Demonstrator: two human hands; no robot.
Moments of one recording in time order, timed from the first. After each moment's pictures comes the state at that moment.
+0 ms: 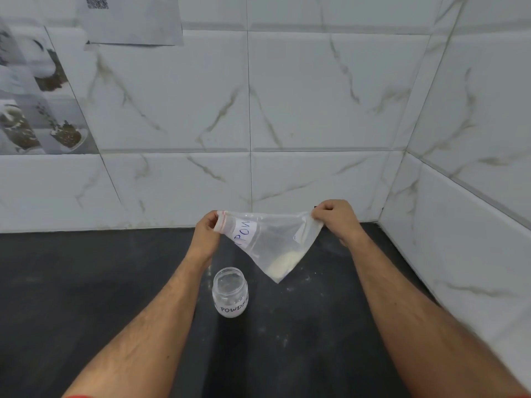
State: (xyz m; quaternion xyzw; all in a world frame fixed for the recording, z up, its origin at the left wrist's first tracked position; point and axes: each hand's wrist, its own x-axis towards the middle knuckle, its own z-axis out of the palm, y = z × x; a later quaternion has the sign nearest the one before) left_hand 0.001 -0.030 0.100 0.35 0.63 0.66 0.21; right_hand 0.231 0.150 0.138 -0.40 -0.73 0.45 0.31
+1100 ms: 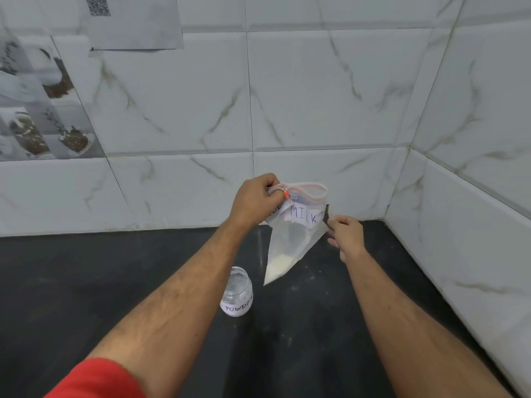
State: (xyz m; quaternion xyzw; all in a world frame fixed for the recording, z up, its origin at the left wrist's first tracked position) left_hand 0.060 0.021 0.188 0.54 0.70 0.47 0.05; right_hand 0.231 0.168 0.073 -0.52 -0.49 0.57 0.41
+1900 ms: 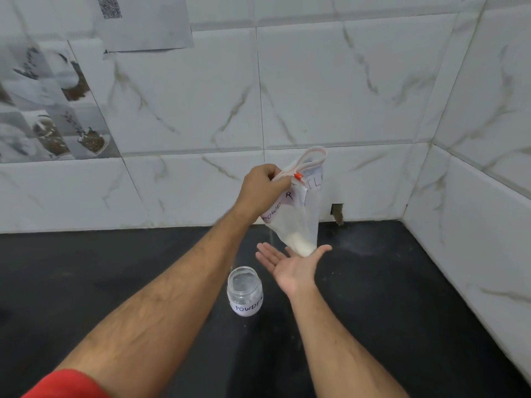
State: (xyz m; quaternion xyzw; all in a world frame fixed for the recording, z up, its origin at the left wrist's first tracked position) left_hand 0.066 0.017 0.219 0.46 0.71 0.51 0.12; right_hand 0.155 0.046 0.050 -0.19 0.00 0.93 0.32
